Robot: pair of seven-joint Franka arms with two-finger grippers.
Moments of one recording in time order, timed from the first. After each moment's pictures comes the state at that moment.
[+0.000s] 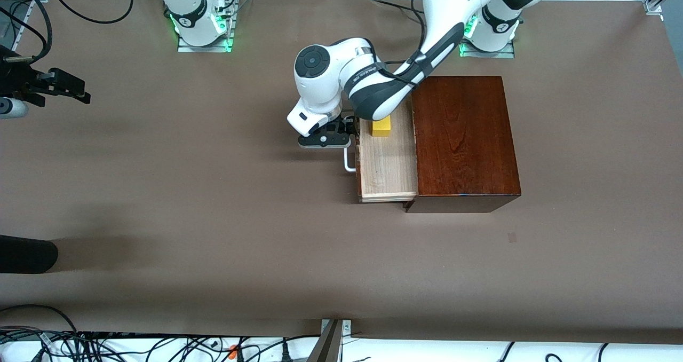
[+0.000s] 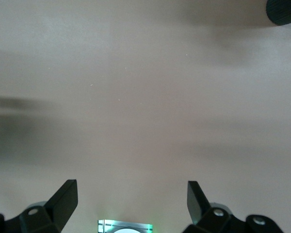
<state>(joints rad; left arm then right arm) -0.46 0.78 -0.57 -1.27 0.42 1.96 -1.09 -0.03 0.00 -0.03 -1.63 0.01 1.53 -0.14</state>
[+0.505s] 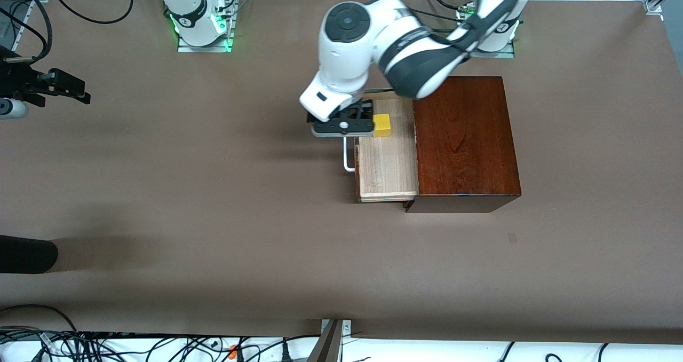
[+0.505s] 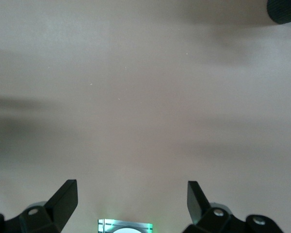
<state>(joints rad) -0.19 0.66 -0.83 -1.25 0.41 1.76 -1.04 -0.03 0.01 -0.03 -1.63 0.01 1.52 -0.14</state>
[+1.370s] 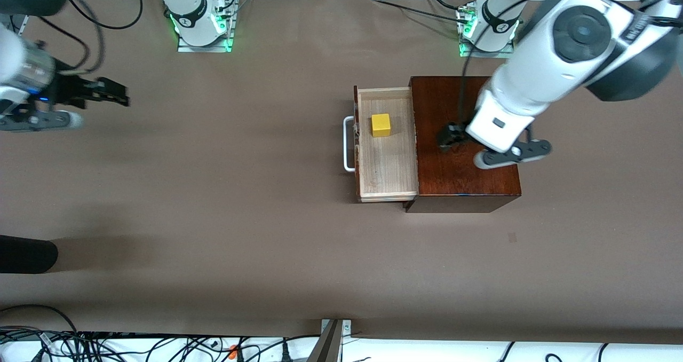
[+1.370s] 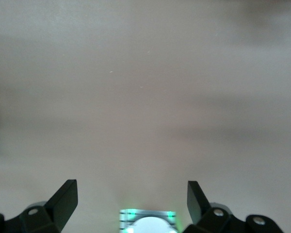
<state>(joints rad) 0.57 0.52 -1.22 -1.44 0.40 1.66 -0.84 0.11 0.07 -0.01 -1.63 0.02 1.49 0.09</state>
